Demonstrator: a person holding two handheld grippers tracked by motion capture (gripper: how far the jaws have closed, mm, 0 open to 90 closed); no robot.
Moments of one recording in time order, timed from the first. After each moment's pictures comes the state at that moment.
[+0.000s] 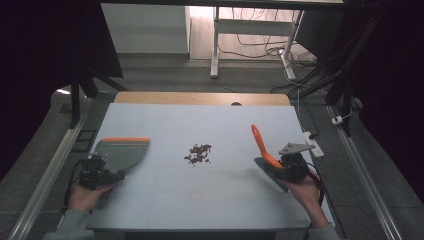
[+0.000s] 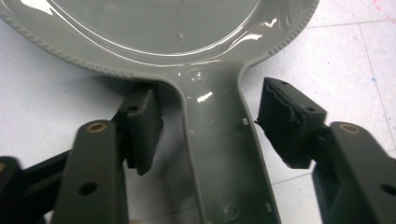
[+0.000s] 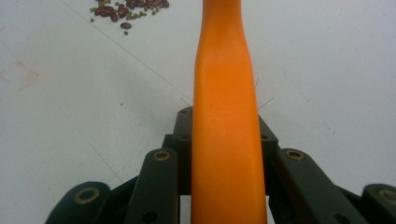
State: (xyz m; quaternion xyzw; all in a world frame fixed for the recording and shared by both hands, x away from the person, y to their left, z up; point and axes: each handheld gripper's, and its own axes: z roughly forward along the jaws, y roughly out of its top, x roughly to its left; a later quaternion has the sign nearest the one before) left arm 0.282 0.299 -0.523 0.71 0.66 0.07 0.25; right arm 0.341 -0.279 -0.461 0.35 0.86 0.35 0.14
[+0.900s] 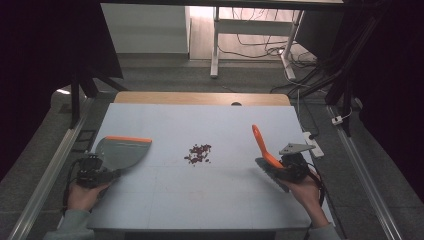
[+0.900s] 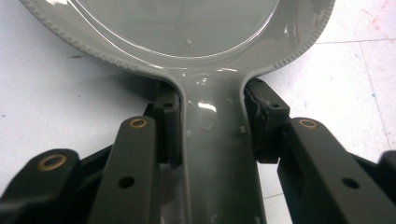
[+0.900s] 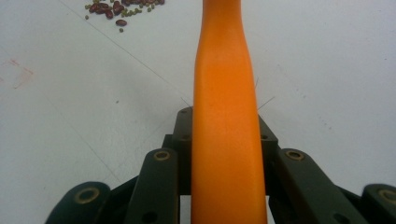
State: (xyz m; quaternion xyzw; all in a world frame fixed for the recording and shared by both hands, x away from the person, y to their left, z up) left arm 0.282 0.306 -0.524 0.69 0.67 0.08 0.27; right arm 0.342 -0.281 -0.462 0.35 0.86 0.35 0.14
